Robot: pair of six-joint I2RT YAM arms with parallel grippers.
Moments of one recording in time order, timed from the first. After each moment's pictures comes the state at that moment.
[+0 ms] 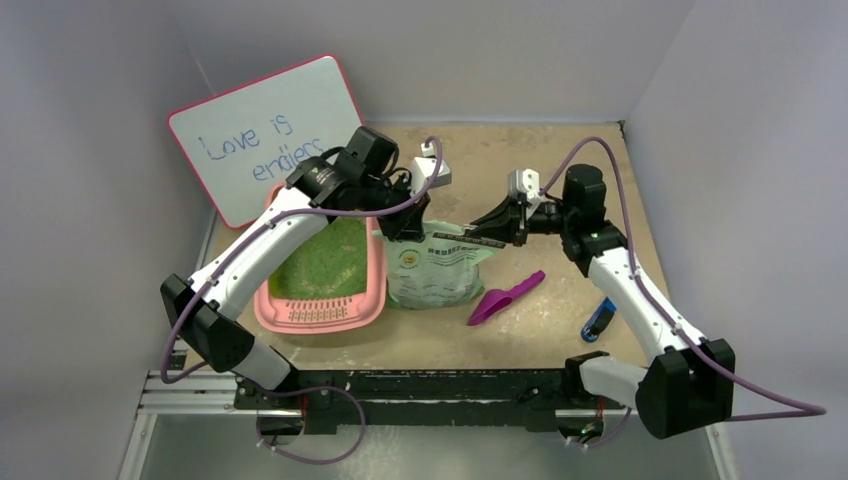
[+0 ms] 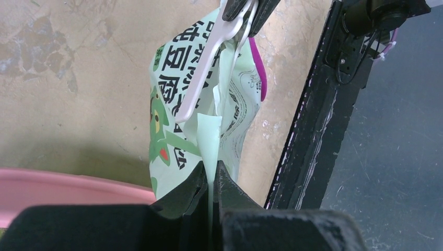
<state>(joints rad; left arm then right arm) -0.66 1.53 1.64 -0.98 0.56 0.24 0.23 1.17 0.90 -0.06 -1.20 -0.39</state>
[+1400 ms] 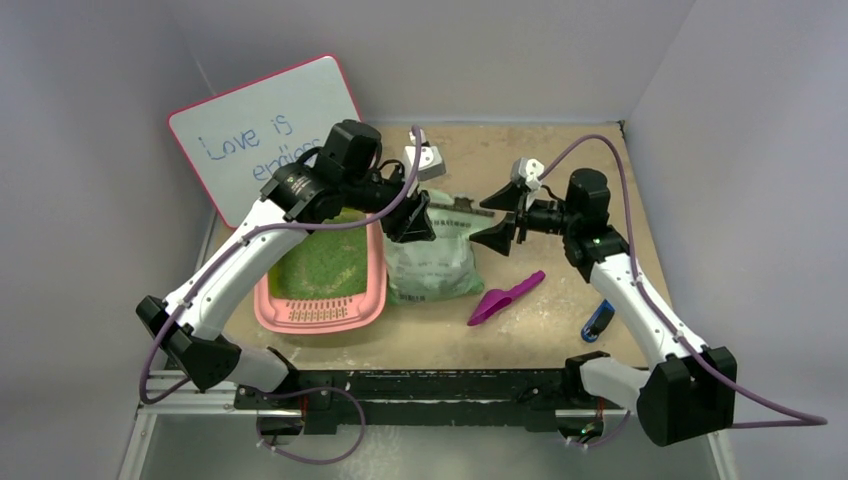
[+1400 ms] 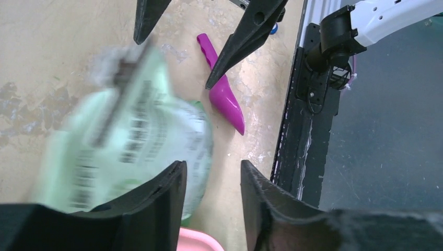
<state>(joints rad) -0.67 1.43 1.65 -0.88 0.64 0.20 0.22 1.13 0.85 0.02 -1.01 -0.16</state>
